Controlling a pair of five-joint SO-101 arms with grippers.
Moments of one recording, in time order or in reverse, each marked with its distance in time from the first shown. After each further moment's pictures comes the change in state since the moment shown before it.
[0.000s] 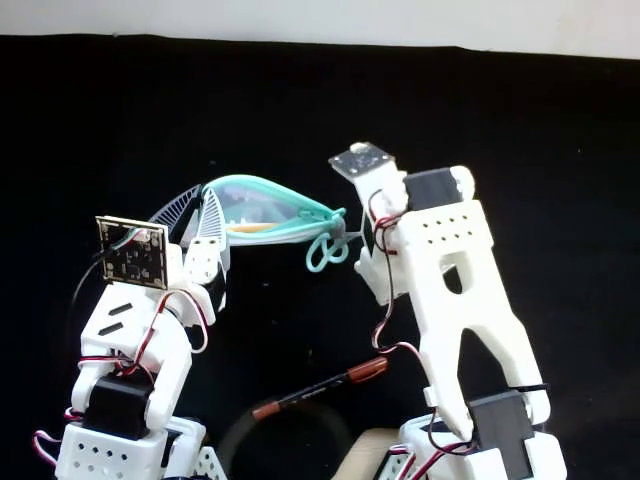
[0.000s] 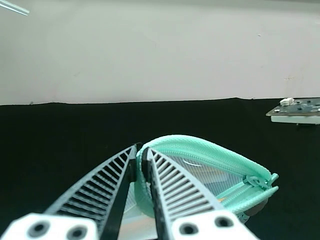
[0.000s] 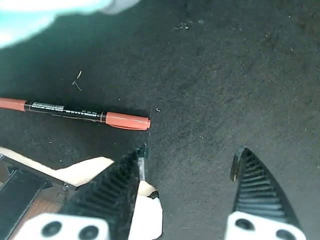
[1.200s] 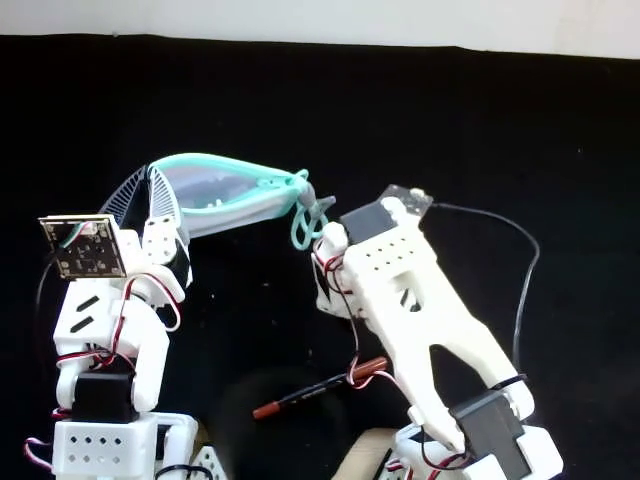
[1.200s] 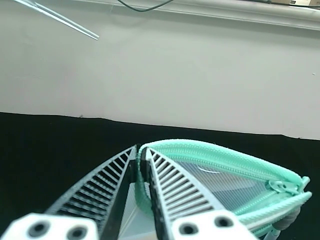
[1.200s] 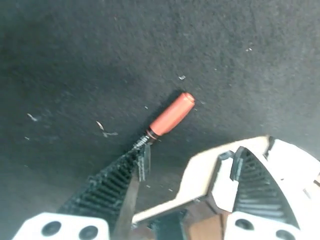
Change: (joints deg) left arm -10.7 0.1 0.5 -7.8 0.0; right arm -13.9 0.2 12.7 -5.7 -70.8
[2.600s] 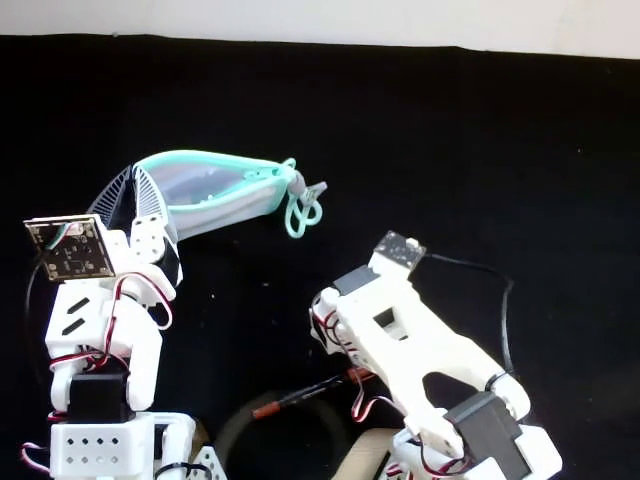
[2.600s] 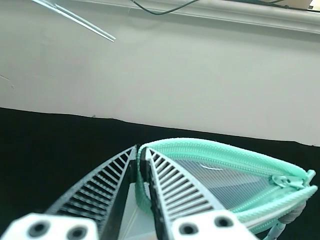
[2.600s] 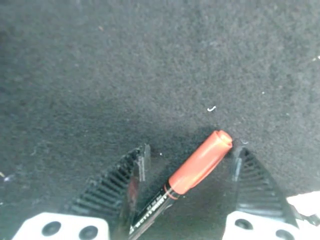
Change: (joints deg) left arm -3.3 0.0 0.0 0.0 0.2; right arm -3.6 0.0 27.3 -32.4 -8.1
